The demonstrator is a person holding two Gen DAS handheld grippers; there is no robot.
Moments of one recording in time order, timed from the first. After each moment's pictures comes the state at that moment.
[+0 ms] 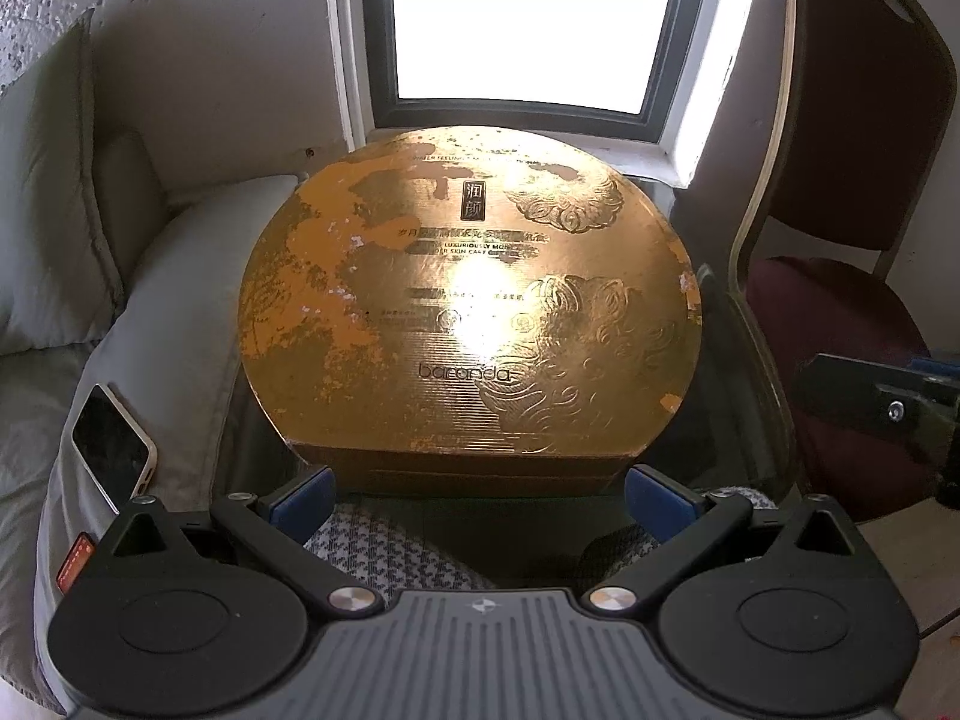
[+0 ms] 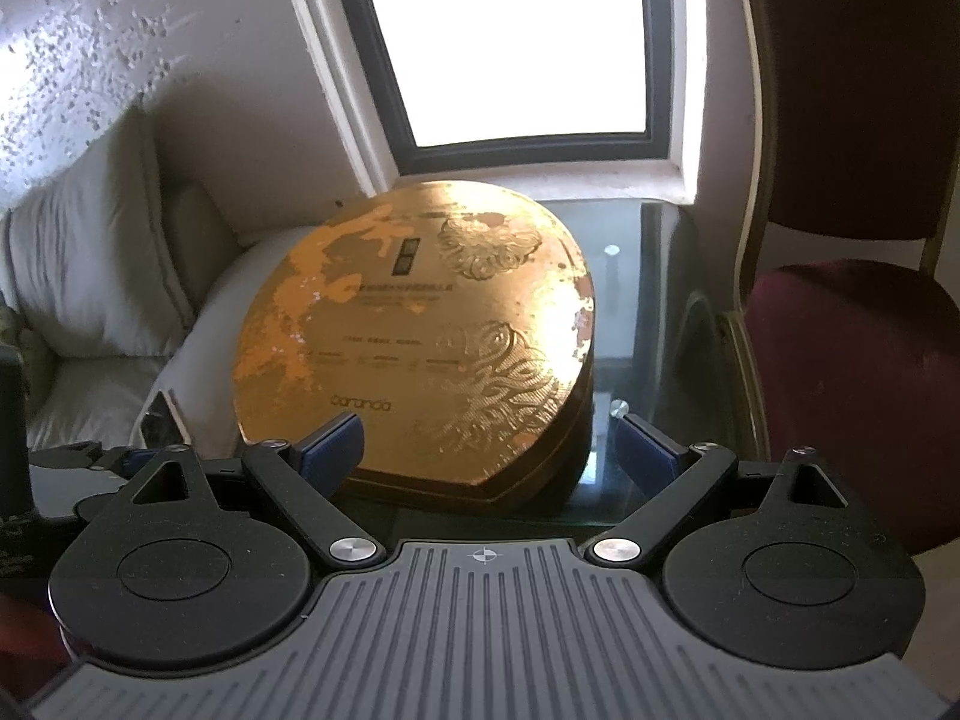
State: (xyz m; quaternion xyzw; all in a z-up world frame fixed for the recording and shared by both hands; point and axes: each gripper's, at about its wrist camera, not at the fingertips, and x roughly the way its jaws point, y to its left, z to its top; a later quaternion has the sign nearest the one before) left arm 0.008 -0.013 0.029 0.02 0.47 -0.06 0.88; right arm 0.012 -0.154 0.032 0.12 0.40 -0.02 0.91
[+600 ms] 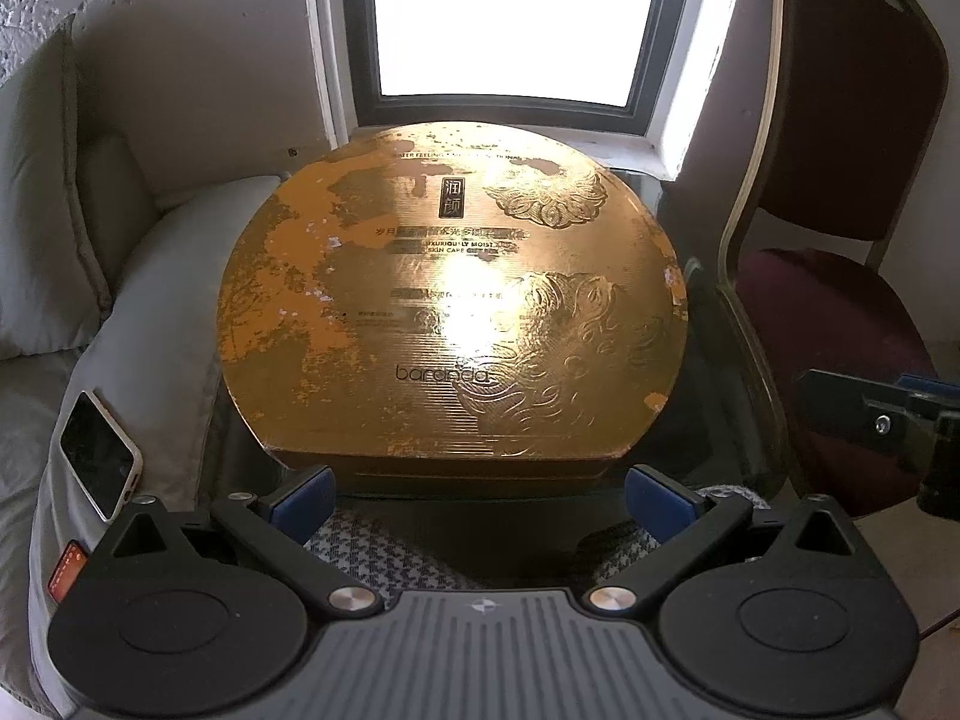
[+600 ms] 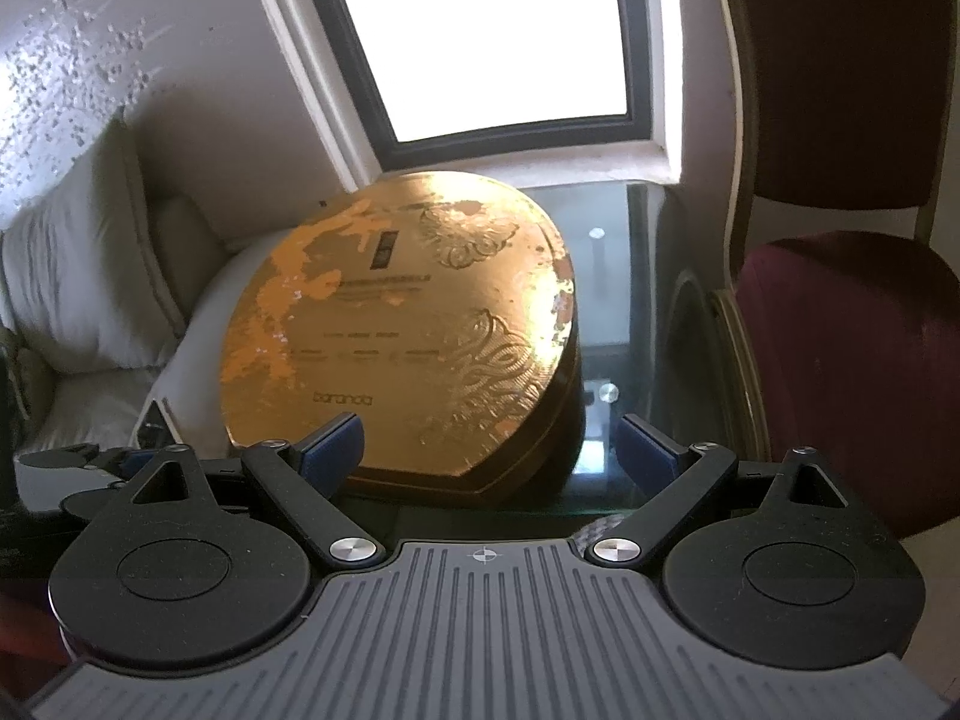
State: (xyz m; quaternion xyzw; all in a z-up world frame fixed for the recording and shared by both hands) left arm 0.013 -0.022 0.025 0.02 0.48 -0.07 0.88; right arm 0.011 -0.169 0.018 0.14 0.41 -0.04 0.90
